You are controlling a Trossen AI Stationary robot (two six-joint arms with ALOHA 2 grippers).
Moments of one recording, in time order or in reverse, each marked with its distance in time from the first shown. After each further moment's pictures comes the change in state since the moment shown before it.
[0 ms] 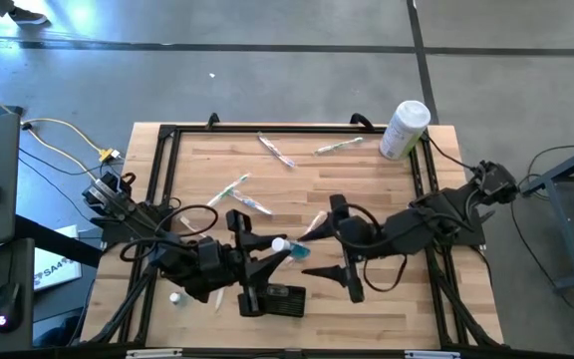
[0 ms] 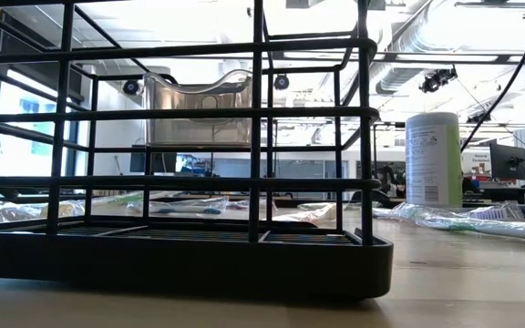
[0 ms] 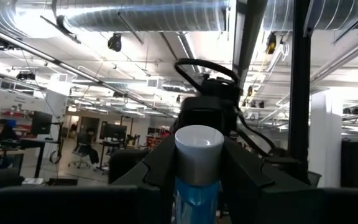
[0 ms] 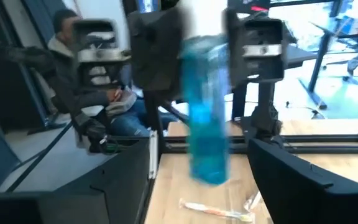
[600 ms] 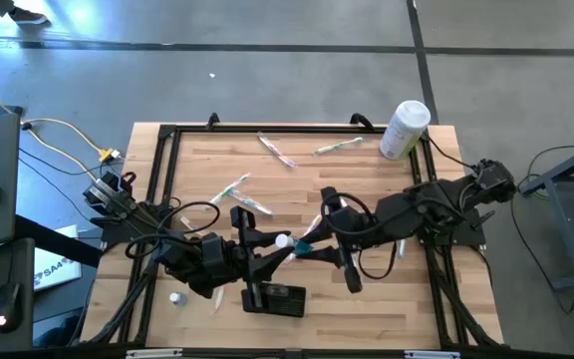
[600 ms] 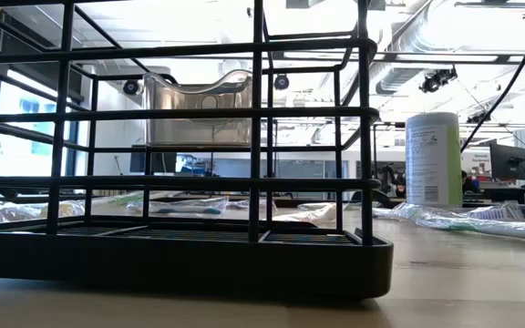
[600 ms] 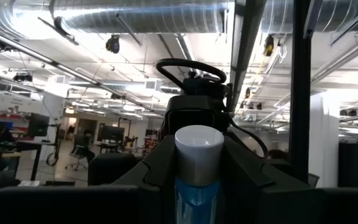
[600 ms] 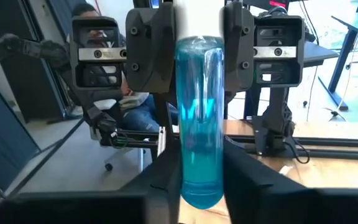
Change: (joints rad) left arm 0.032 0.000 0.001 -0.011 0.027 -0.022; right arm -0.056 -0.001 0.000 -0.012 -0.155 -0.039
